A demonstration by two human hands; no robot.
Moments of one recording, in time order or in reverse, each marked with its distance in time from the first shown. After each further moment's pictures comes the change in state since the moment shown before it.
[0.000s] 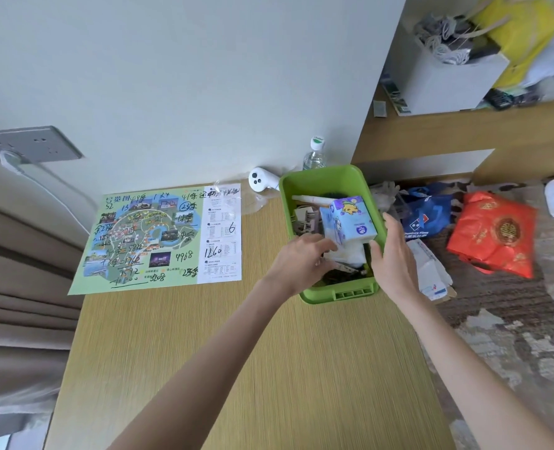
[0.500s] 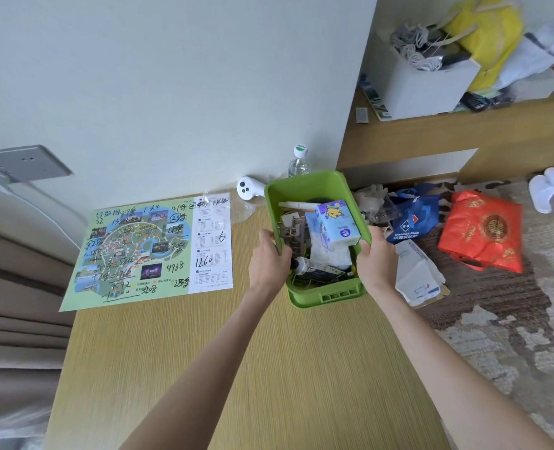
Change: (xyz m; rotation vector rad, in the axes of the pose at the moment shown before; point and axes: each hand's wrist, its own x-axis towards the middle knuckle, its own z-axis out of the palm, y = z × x) left_hand -0.003 -0.010 0.008 -0.452 0.295 -0.701; right_hand 0.003 -0.013 0.001 -0.006 0.031 0.252
